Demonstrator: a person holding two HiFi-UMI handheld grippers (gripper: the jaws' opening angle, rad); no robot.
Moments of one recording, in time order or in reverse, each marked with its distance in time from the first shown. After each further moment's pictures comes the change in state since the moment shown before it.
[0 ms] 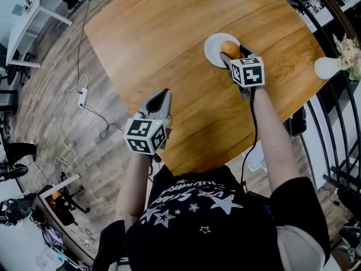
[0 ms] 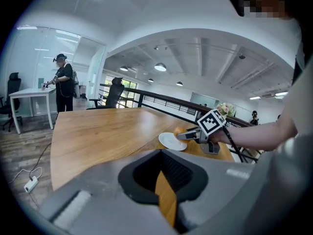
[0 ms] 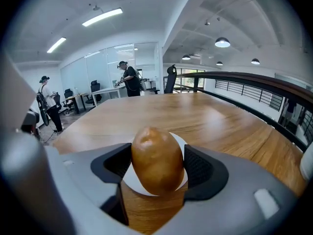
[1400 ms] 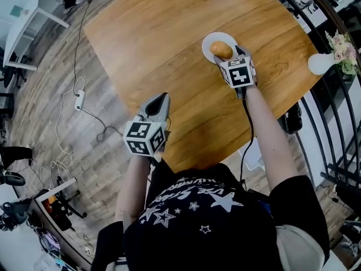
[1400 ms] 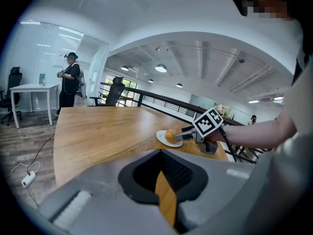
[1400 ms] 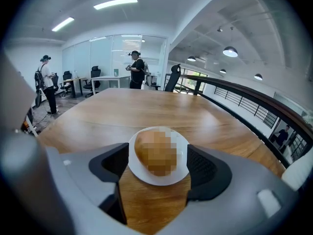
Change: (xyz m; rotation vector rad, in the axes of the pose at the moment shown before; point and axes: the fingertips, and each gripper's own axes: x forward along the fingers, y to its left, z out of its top) left arm -0.022 0.006 -0.025 -0.029 -0.010 -0.023; right arm 0.001 0.027 -0.011 -0.146 0.049 -0.094
